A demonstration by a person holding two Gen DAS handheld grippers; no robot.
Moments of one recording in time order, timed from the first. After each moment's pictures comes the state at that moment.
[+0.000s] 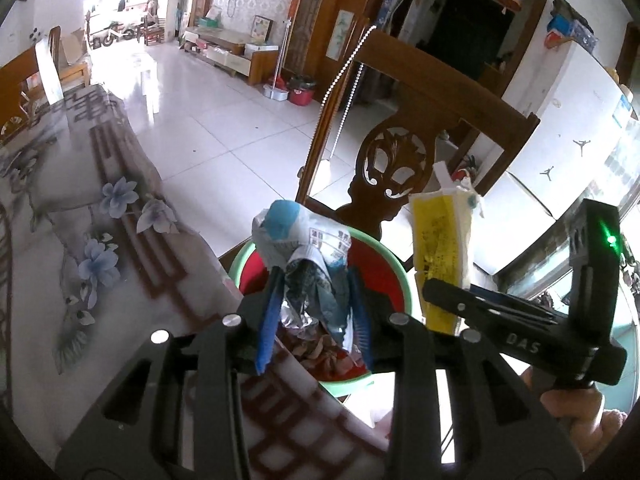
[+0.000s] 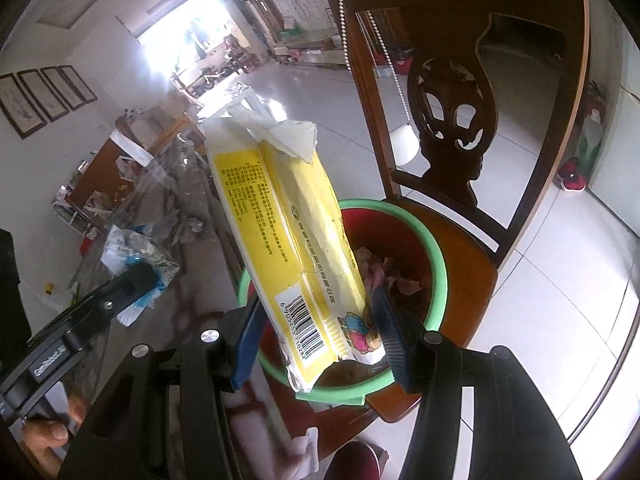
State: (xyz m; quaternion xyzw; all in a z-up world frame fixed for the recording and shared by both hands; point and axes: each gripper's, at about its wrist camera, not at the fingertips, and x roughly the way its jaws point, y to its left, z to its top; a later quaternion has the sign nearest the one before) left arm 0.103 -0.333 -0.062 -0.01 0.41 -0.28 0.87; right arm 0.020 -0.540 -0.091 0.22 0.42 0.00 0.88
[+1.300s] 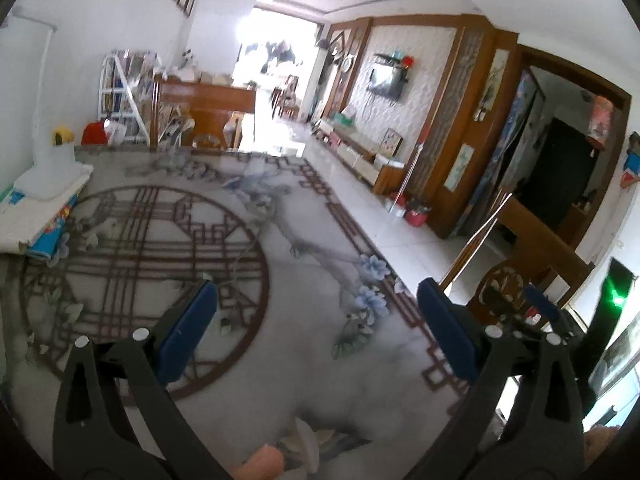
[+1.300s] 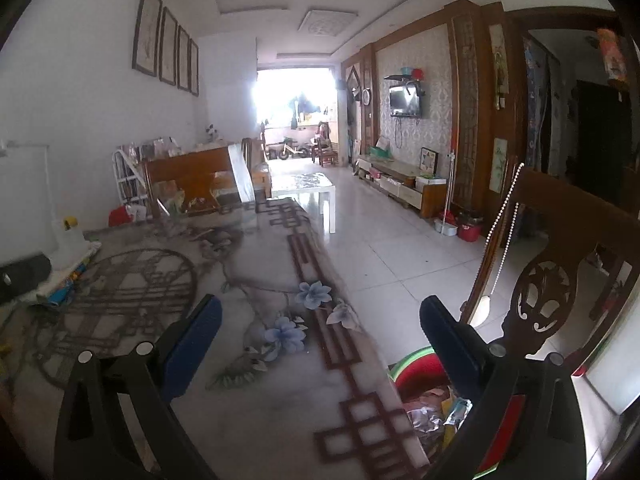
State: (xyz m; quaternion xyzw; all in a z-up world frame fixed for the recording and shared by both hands) left arm 0.016 -0.050 0.002 -0.13 0.25 -0.06 0.96; right arm 0.010 -0.313 -0.018 -0.01 0.20 0.07 0.98
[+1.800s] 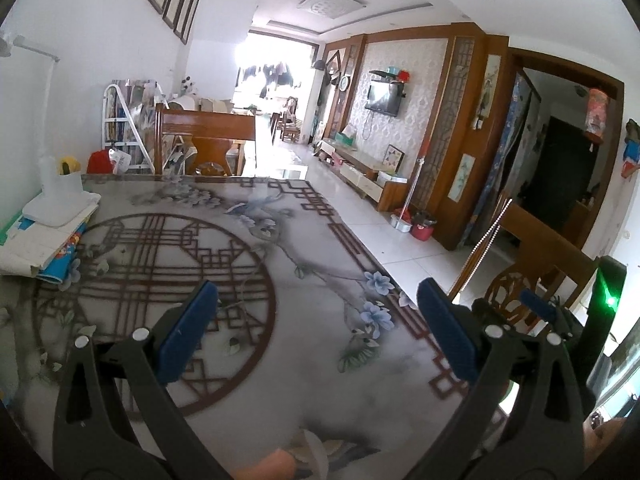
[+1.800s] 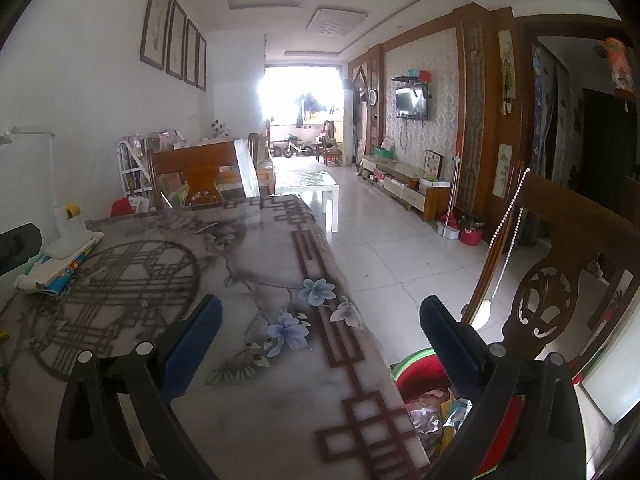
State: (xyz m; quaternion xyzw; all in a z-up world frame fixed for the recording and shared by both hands) left arm 0.007 -0.054 0.008 -0.11 0.22 -0.05 0.97; right arm 0.010 -0.301 -0.026 -0.02 0.21 0.07 0.98
